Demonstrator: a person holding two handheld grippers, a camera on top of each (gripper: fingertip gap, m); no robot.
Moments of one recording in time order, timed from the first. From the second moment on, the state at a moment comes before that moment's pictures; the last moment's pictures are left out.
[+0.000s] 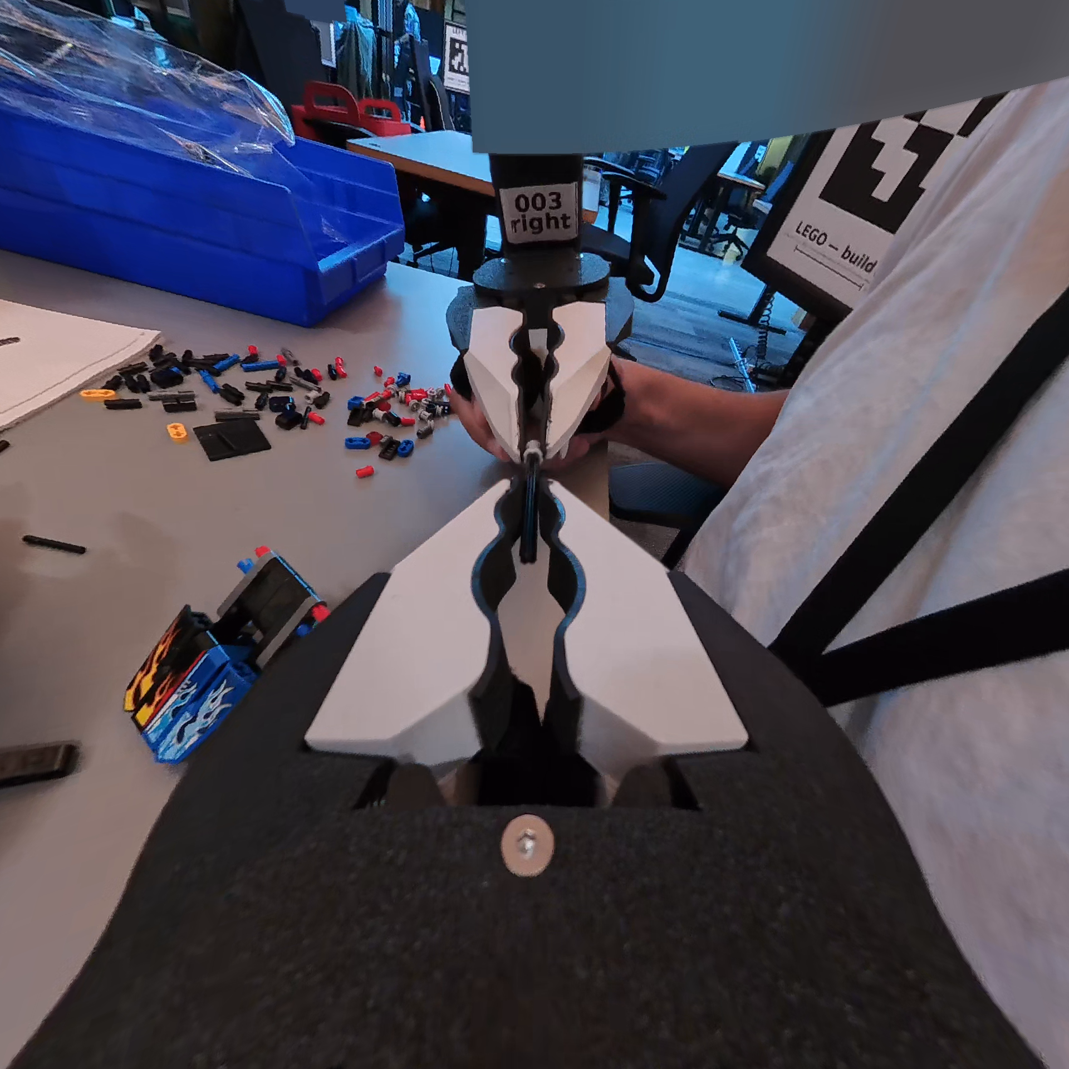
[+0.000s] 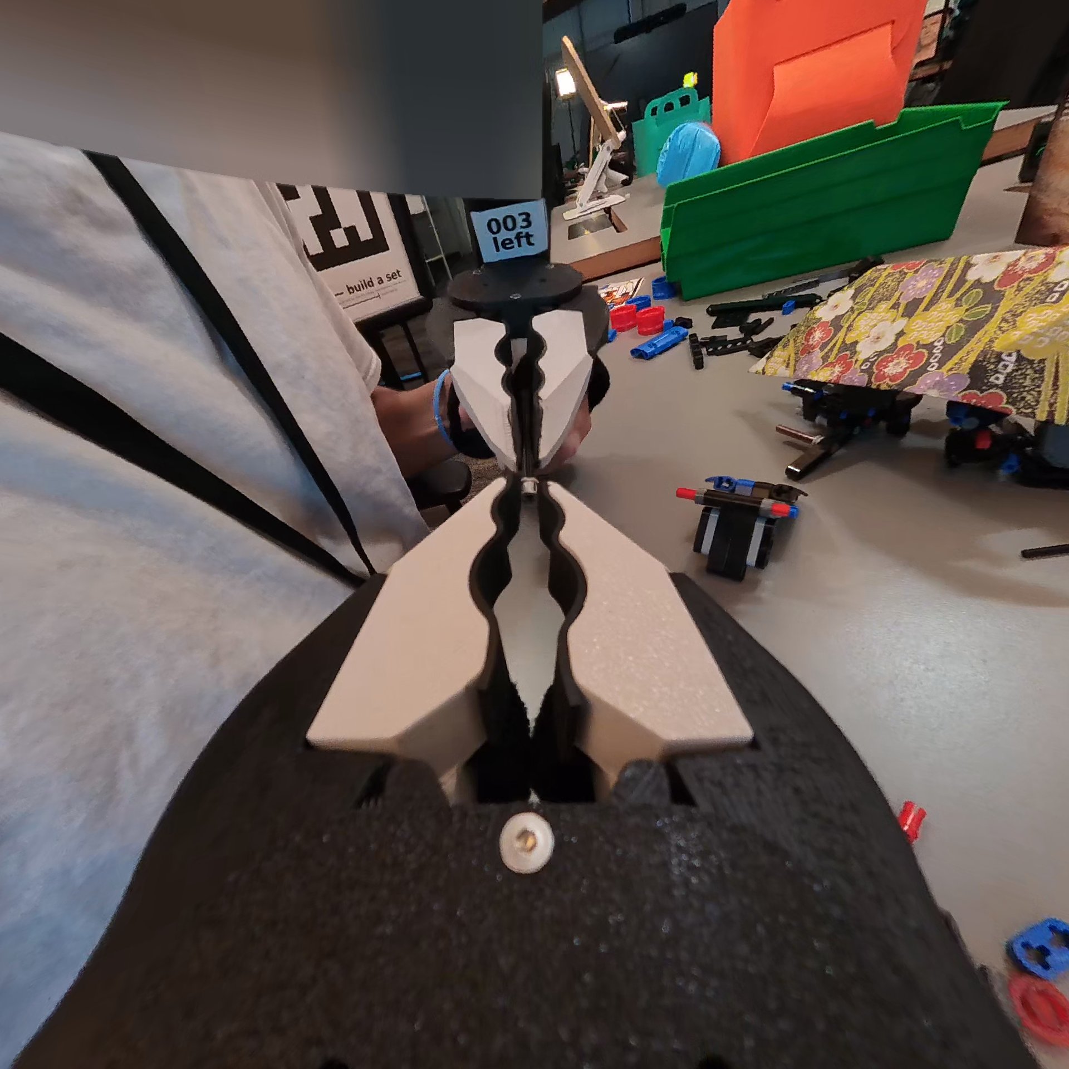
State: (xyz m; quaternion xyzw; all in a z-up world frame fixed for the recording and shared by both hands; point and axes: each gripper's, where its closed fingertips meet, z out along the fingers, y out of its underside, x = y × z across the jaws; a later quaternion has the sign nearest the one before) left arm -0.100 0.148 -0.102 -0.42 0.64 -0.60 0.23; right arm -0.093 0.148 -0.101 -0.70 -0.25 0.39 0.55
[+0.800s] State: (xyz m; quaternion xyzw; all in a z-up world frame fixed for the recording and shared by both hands) left arm -0.104 0.154 -0.108 -0.41 0.66 -0.57 0.27; right arm -0.091 0.149 -0.120 -0.74 -0.26 0.34 0.51
